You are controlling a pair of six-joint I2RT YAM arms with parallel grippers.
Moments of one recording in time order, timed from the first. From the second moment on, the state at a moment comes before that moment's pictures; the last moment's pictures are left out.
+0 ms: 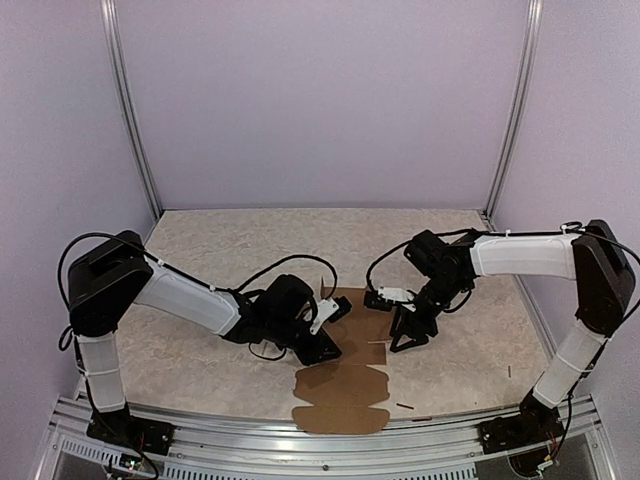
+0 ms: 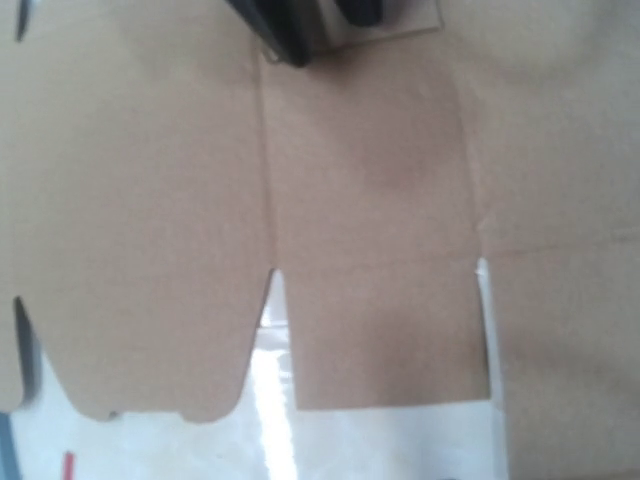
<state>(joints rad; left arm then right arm) -0.97 1.95 0.99 0.17 0.30 -0.08 0.63 1.68 1.07 -0.75 -0.53 -0.69</state>
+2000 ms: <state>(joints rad) -0.85 2.15 1.34 0.03 0.11 -0.68 0.49 2.00 1.40 -0.70 -0.52 -0.12</state>
